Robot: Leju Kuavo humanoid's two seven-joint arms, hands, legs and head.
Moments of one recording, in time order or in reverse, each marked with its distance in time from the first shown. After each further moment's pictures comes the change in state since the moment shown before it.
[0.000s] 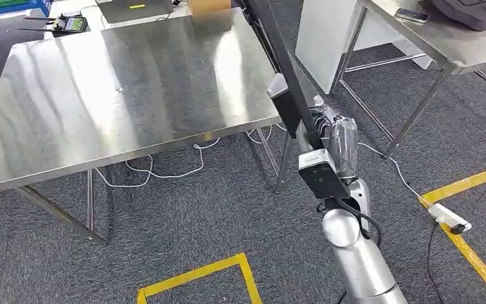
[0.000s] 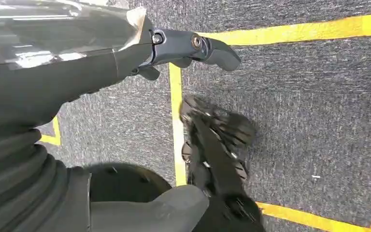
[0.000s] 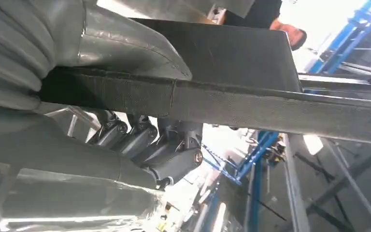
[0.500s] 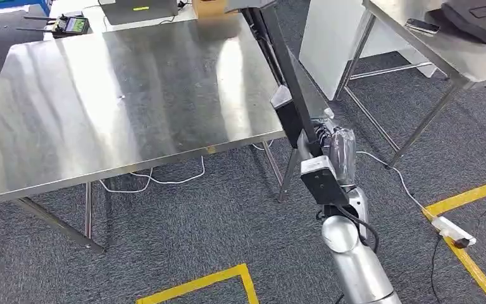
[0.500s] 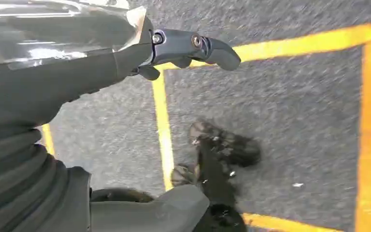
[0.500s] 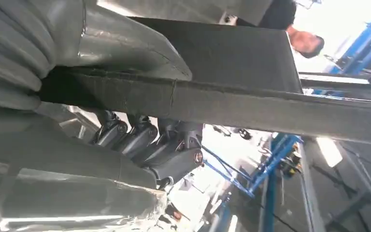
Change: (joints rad) left arm 0.010 0.009 -0.033 0.000 -0.055 0.015 -0.012; right arm 0.036 0.004 -0.022 0.038 -0.027 -0.007 -0.023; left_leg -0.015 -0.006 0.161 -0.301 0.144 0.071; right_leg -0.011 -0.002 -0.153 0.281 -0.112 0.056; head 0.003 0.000
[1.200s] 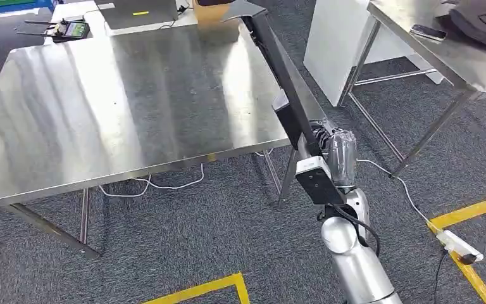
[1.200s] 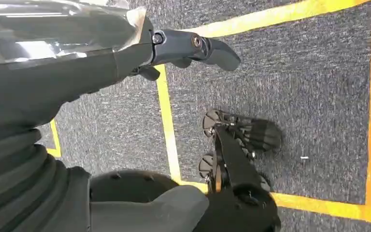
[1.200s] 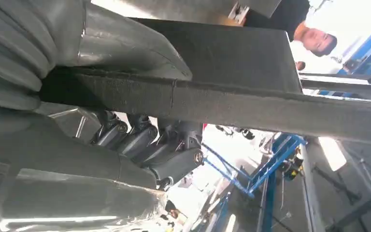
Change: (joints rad) left arm -0.001 -0.004 -0.027 0.000 -0.024 -0.009 0.008; right arm 0.000 -0.007 0.000 0.008 0.058 -0.019 0.032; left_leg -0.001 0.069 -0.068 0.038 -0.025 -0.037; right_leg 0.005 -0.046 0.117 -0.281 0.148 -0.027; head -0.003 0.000
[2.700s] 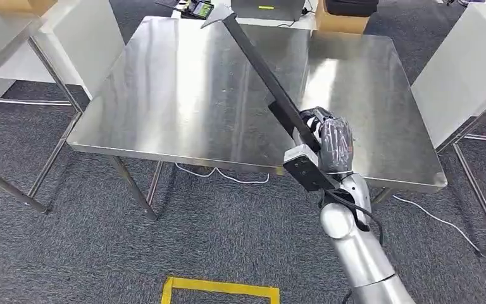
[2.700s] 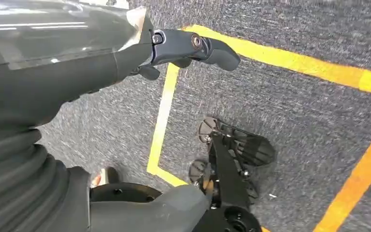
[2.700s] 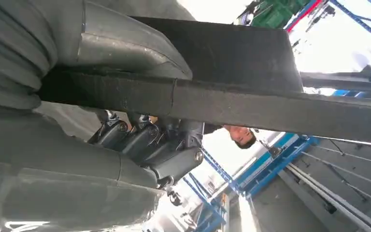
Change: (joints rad) left arm -0.006 -0.016 0.001 0.002 0.032 0.018 -0.003; right arm -0.106 -0.027 0.024 0.084 0.064 0.032 0.027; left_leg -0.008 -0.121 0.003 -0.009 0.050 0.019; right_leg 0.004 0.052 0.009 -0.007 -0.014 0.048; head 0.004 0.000
